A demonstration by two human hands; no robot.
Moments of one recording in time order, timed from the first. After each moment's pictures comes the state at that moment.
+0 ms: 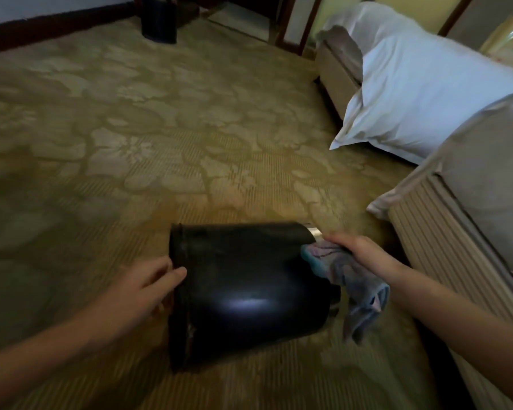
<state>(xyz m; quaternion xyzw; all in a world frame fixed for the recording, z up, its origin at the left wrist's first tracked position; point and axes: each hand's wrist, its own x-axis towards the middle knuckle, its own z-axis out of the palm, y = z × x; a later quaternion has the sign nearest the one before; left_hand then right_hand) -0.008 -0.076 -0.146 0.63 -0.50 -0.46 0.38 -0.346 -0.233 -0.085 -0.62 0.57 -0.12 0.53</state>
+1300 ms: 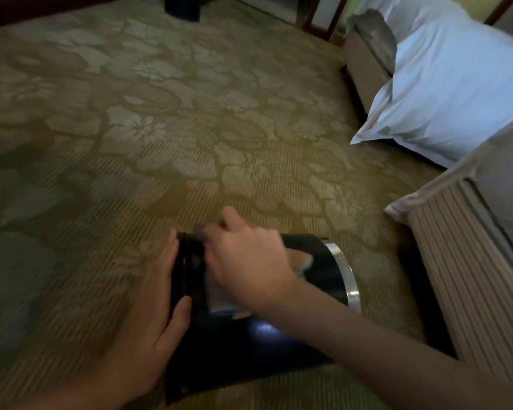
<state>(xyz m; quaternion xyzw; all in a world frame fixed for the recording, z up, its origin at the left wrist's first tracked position) -0.053 -0.044 -0.189 0.59 -0.62 -0.20 0.48 -0.167 -0.154 -0.101 -0.93 0.36 -0.08 -0.05</state>
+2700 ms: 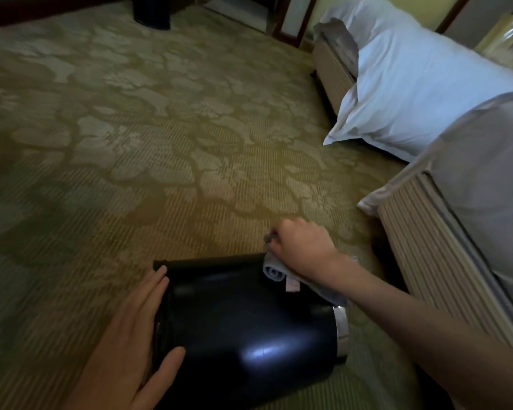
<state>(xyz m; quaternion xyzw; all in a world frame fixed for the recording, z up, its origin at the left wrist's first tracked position) -0.055 -0.011 -0.177 0.61 -0.70 -0.16 0.32 -0.259 -0.217 -0.094 -0.85 0.52 0.05 -0.03</state>
